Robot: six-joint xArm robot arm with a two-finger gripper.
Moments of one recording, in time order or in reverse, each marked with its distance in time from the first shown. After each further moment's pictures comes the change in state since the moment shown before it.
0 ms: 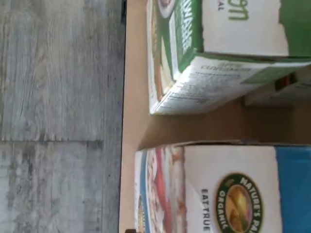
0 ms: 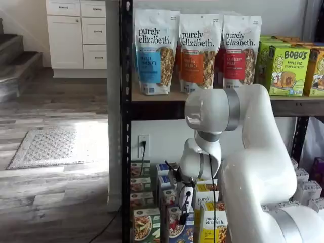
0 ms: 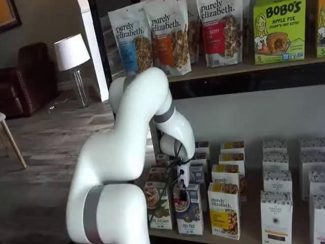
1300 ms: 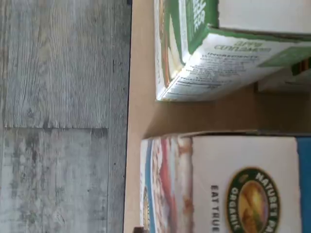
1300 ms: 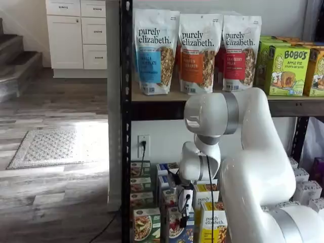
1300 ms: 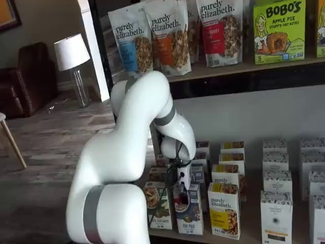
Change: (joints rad) arm -0.001 0.036 -0.032 -0.101 0.008 0.087
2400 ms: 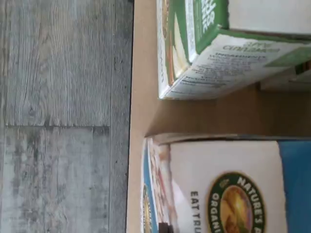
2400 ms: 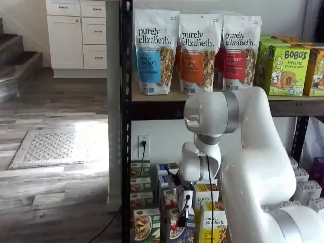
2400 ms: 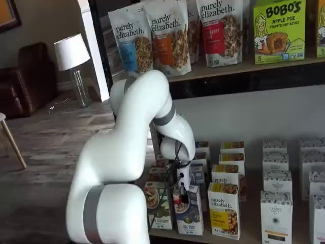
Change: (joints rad) arm 0.004 -0.014 0.030 -0.022 -0.024 0.021
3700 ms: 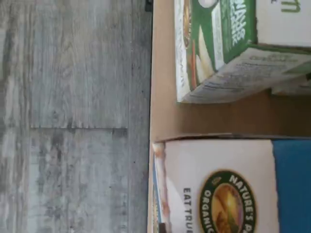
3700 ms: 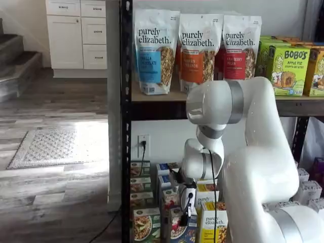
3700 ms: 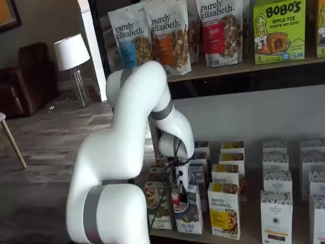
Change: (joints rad) arm -0.002 -0.104 0.125 0.038 -0.009 -0.038
